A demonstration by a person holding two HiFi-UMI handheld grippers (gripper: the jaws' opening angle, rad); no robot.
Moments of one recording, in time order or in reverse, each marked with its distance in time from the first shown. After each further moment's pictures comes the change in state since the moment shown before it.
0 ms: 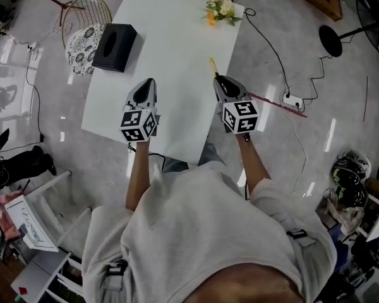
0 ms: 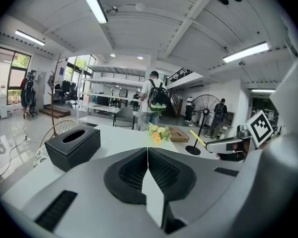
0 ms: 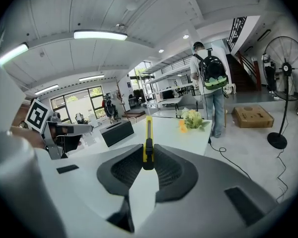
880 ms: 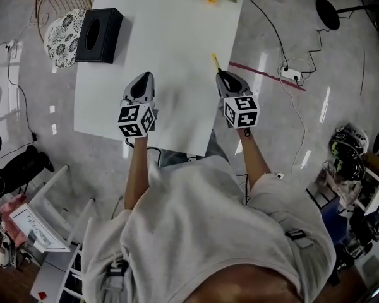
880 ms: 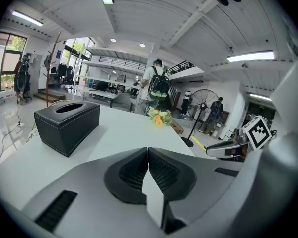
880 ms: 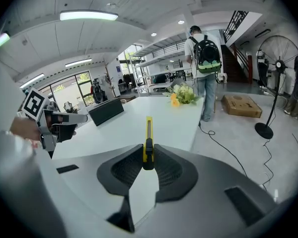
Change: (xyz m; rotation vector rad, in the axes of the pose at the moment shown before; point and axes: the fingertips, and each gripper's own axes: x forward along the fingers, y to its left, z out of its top) left arm 0.026 0.021 -0.064 -0.066 0.129 -0.076; right arm 0.015 -0.015 -0.079 0.026 0.180 -0.119
